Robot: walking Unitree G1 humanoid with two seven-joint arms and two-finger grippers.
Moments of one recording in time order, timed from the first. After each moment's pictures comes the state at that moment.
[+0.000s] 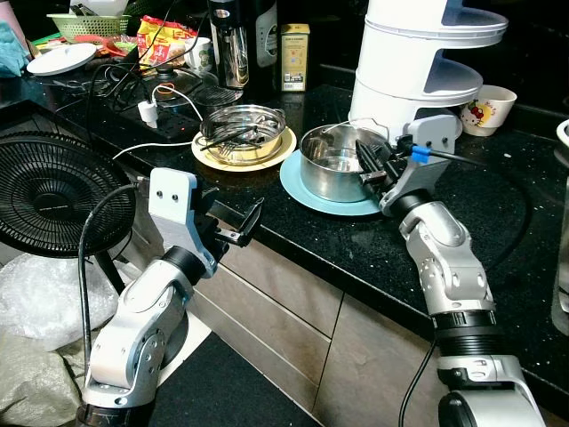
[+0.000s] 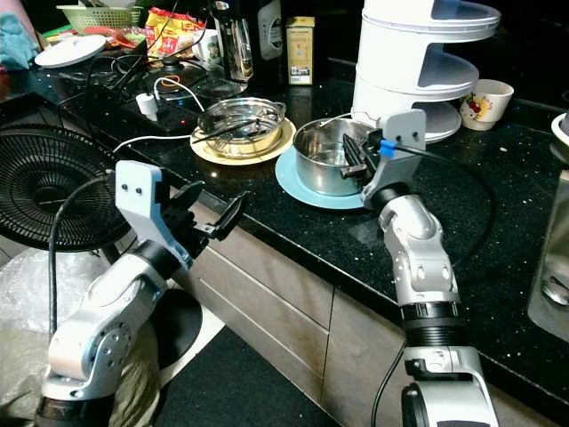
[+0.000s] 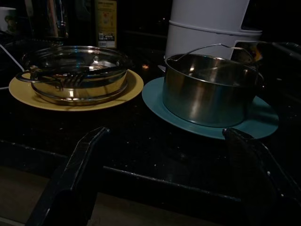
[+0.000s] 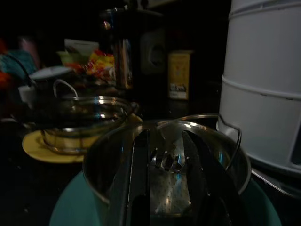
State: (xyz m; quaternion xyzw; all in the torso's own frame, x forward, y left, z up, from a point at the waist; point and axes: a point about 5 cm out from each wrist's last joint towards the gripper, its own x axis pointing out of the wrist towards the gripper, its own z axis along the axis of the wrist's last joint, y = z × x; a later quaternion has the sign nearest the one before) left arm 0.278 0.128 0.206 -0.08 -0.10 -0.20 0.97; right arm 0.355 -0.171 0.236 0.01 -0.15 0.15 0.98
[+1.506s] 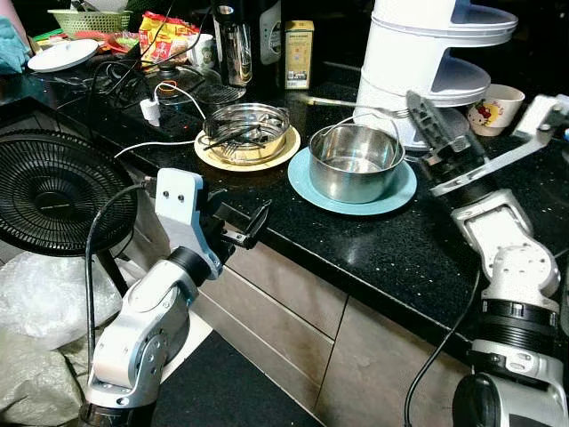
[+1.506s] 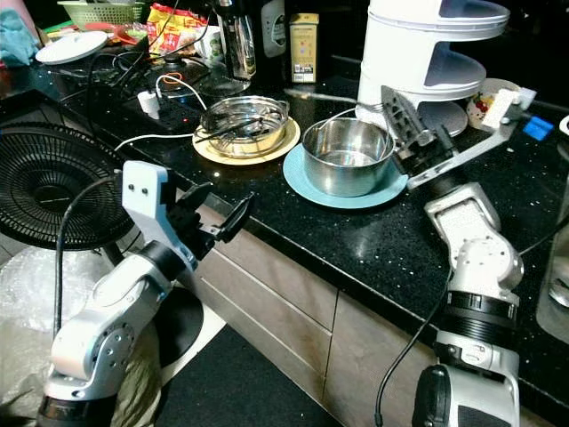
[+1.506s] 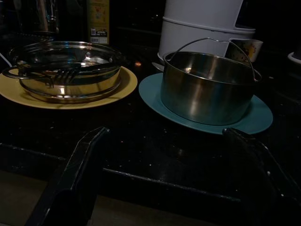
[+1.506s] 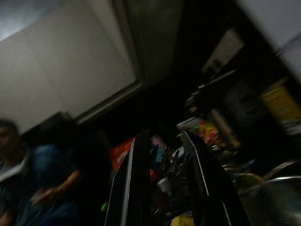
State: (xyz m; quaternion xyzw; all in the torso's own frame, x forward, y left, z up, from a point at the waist) left arm 0.277 0.122 0.206 -0.09 -0.10 -0.22 0.97; right arm 0.333 -0.220 0.274 0.36 -0.23 0.31 0.85
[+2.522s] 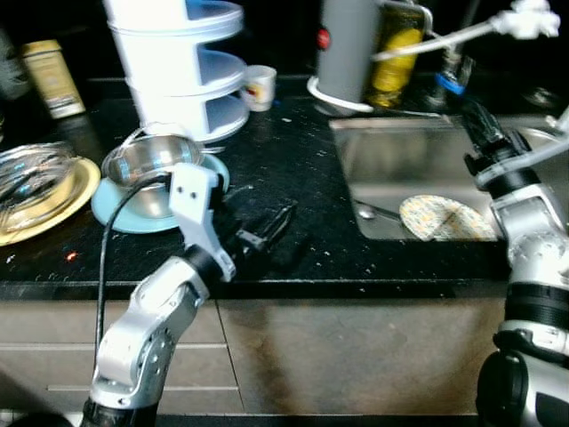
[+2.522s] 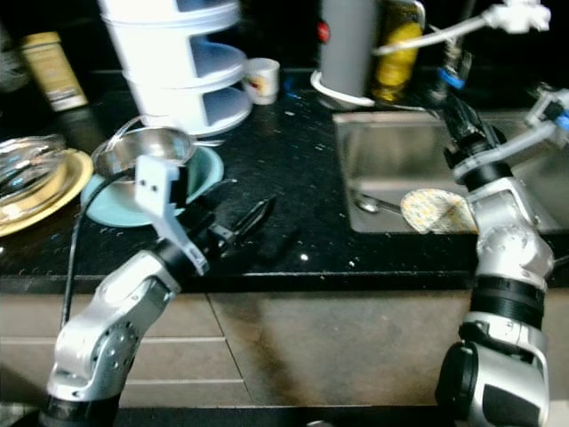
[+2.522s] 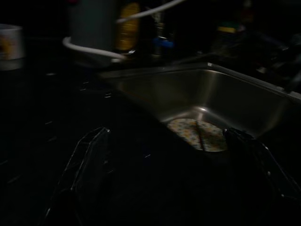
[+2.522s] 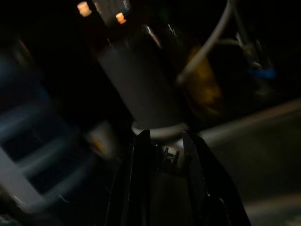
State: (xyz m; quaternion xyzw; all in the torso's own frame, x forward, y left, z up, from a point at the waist) left arm 0.269 0.103 0.211 -0.11 -0.10 -0.30 0.94; right arm 0.359 -0.260 0.250 0.19 -0.14 0.08 0.97
